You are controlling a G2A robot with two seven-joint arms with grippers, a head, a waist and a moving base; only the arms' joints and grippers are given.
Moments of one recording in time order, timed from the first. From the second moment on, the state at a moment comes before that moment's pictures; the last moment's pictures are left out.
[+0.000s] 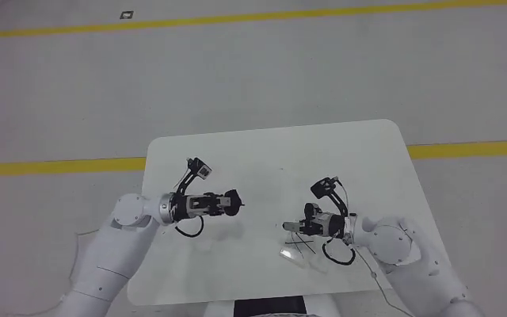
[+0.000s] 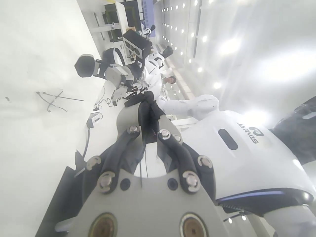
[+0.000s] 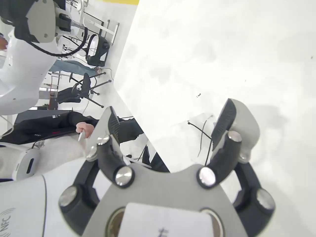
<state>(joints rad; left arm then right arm) 1.34 -1.03 -1.21 -1.47 -0.65 -0.34 -1.30 -1.65 -1.03 1.28 -1.91 -0.44 -0.22 0.84</state>
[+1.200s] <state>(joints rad) 1.31 -1.09 -1.20 -1.39 -0.68 -0.34 -1.37 -1.72 -1.01 1.28 -2.07 -0.72 -0.08 0.92</state>
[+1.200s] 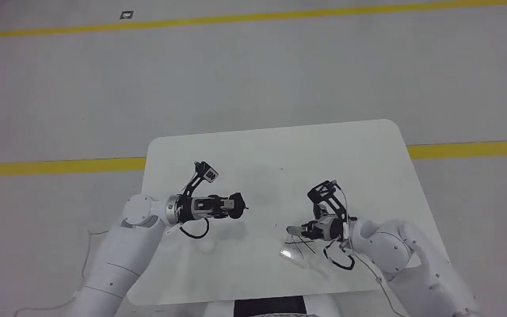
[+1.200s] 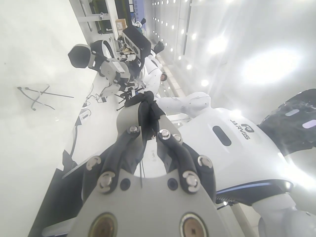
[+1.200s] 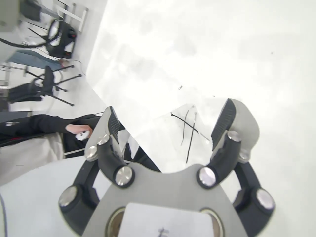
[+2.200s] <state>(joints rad) 1.31 -1.09 -1.20 -1.39 -0.68 -0.34 -1.37 -1.69 -1.01 1.08 -2.23 -0.95 0.10 1.22</state>
